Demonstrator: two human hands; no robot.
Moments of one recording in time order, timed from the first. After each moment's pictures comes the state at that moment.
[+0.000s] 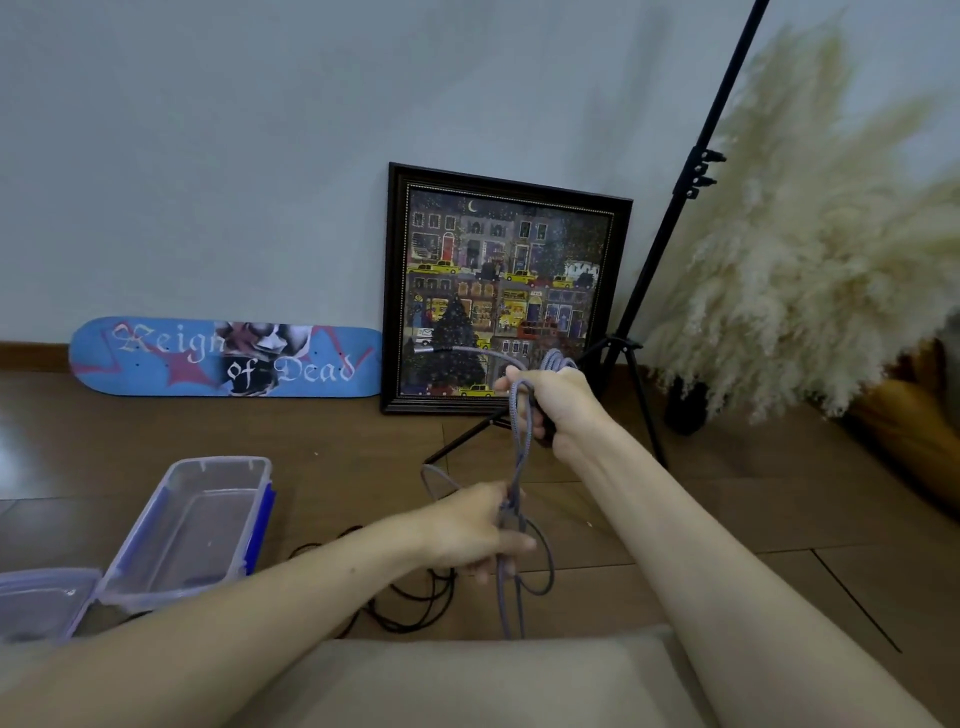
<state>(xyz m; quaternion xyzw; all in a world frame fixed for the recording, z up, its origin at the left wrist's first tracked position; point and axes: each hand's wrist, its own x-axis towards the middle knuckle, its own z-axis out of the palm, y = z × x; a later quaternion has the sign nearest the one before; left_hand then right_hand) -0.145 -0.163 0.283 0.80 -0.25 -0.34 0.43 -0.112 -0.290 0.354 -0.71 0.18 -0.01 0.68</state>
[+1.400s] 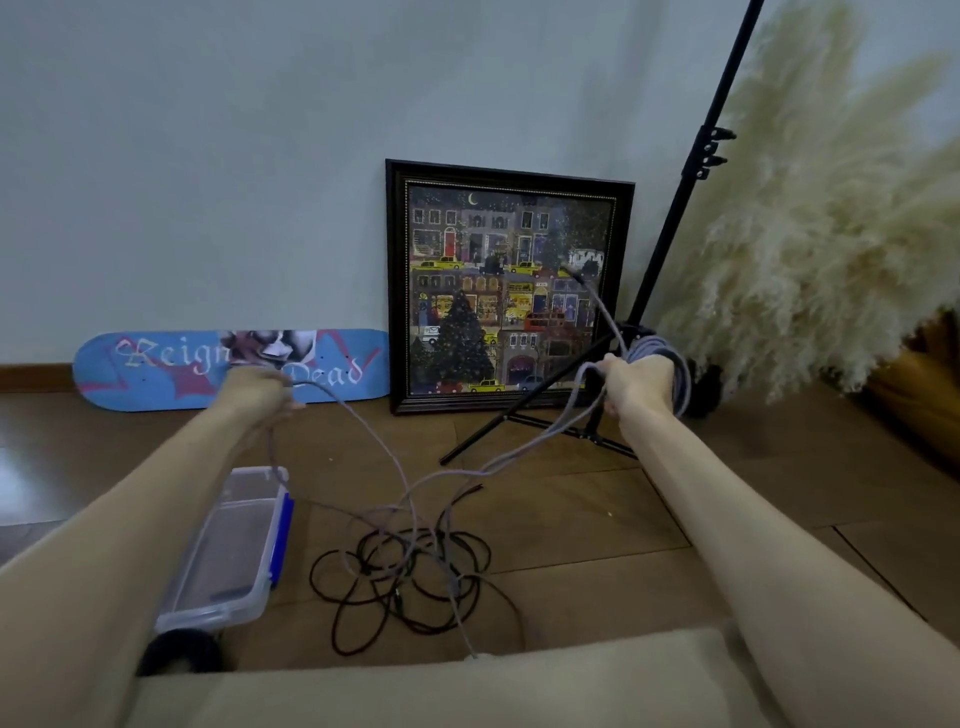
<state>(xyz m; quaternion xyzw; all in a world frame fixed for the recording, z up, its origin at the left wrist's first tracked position) 0.039 0.029 0.263 0.76 0.10 -0.02 0.65 -0.092 -0.319 0.351 -0.73 0.38 -0.24 0.51</state>
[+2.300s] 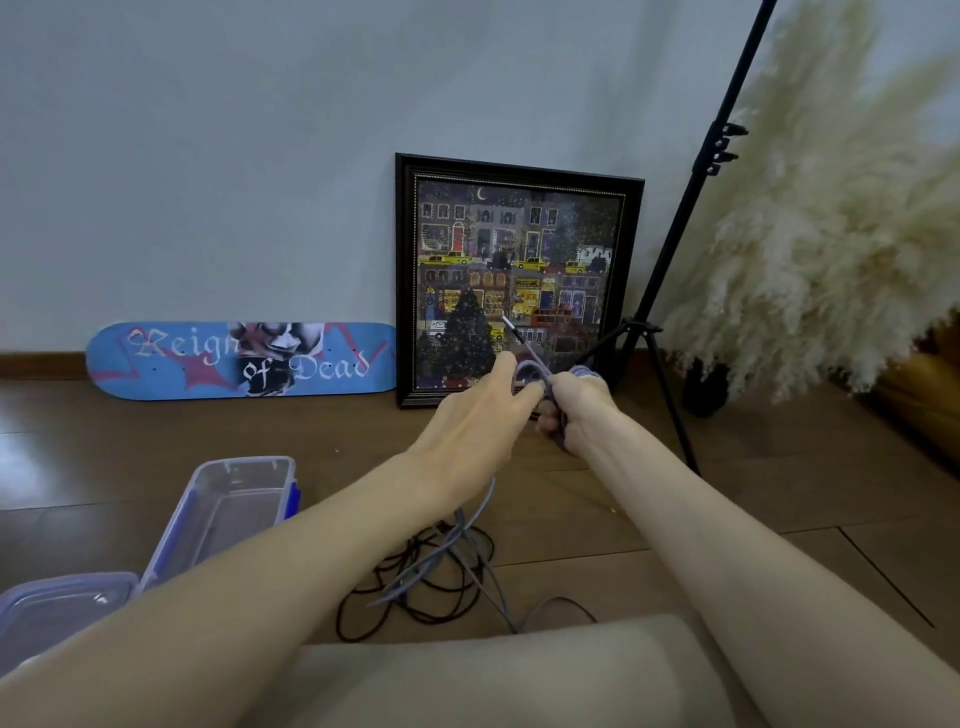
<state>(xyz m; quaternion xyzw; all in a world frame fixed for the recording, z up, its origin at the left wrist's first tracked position) -0.122 -0.141 0.332 0.90 -0.36 0.23 0.08 -0.083 -0.274 0.329 -0.65 0.33 -0.05 0.69</state>
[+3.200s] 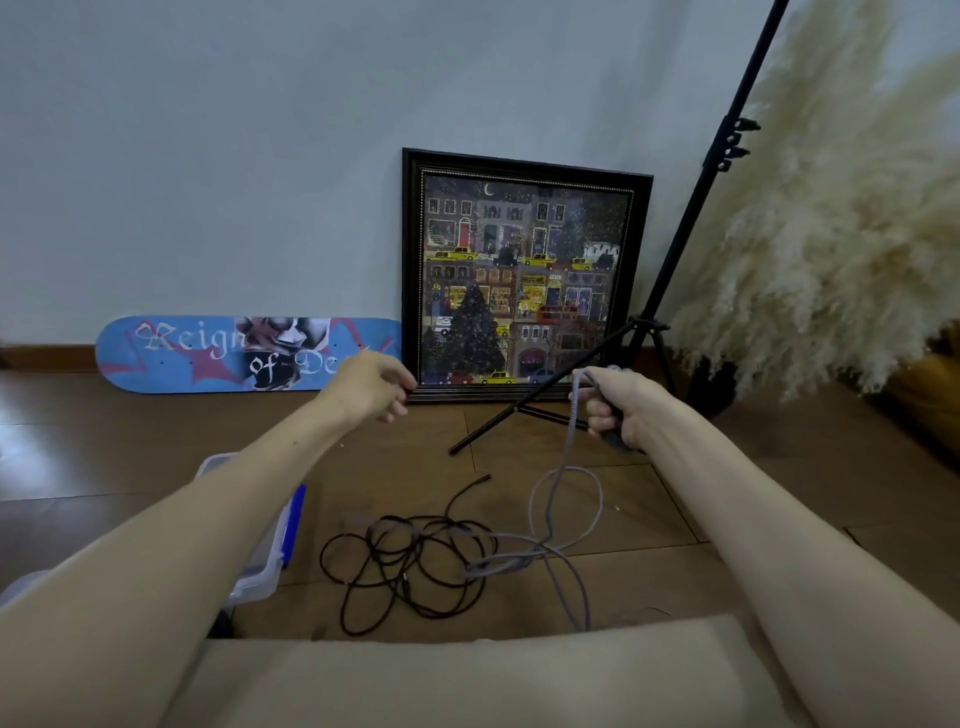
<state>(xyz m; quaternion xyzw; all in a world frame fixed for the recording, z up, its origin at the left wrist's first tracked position) -0.044 -0.060 0.318 0.89 -0.06 -0.06 0.45 -0.096 -0.319 0.342 -0.71 0.28 0.07 0.64</state>
